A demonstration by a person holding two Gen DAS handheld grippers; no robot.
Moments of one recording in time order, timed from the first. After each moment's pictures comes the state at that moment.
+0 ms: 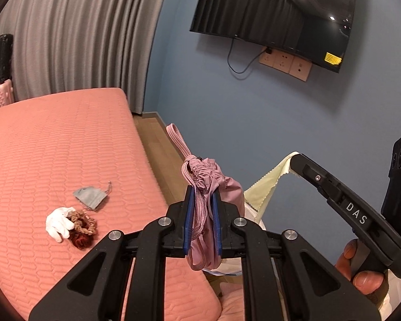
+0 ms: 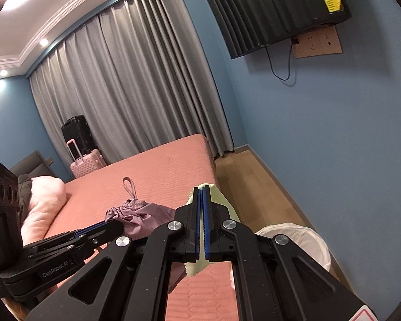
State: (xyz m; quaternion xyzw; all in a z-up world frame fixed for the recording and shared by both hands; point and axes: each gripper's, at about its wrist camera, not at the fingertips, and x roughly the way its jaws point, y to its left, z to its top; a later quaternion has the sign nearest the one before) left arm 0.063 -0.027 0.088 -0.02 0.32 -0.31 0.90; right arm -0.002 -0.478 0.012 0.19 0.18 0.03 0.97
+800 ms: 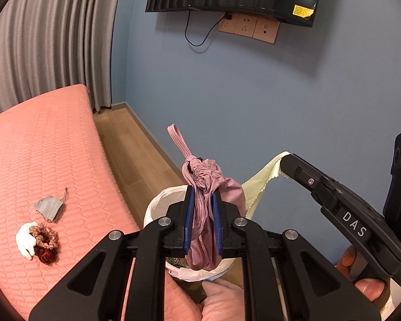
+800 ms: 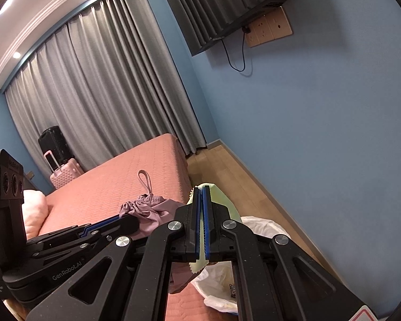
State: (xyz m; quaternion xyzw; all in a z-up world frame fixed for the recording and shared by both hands) left arm 0.066 -0.127 0.061 0.03 0.35 -0.37 0.86; right arm -0.011 -0.544 -0.026 0.22 0.20 -0.03 0.96
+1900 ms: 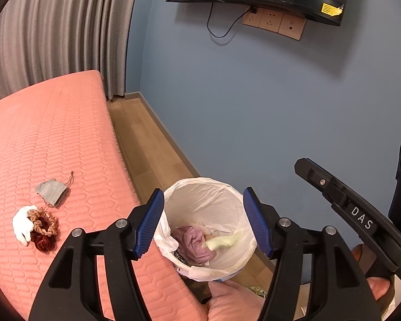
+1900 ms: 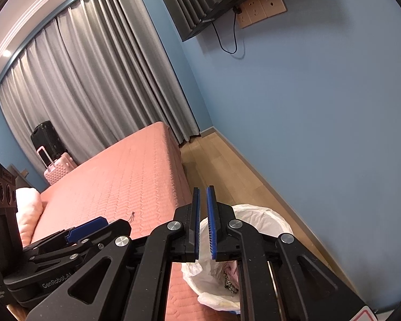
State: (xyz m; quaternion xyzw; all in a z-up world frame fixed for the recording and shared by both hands) left arm 0.087 -0.115 0.032 0.01 0.37 -0.33 0.87; right arm 0.012 -0.538 -0.059 0.22 0.23 -0.04 0.95
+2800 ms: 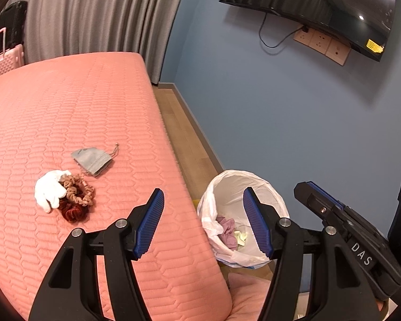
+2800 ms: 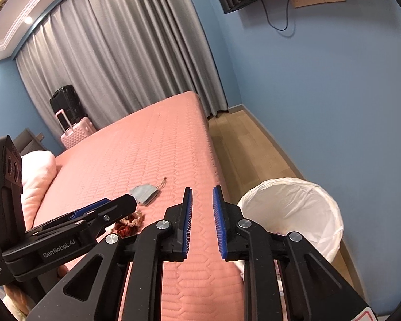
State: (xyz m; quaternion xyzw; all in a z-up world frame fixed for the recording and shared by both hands) left arm 0.103 -0.019 0.009 -0.06 0.39 -0.26 0.88; right arm 0.030 -0.437 -0.077 0.18 0.29 0.05 0.94
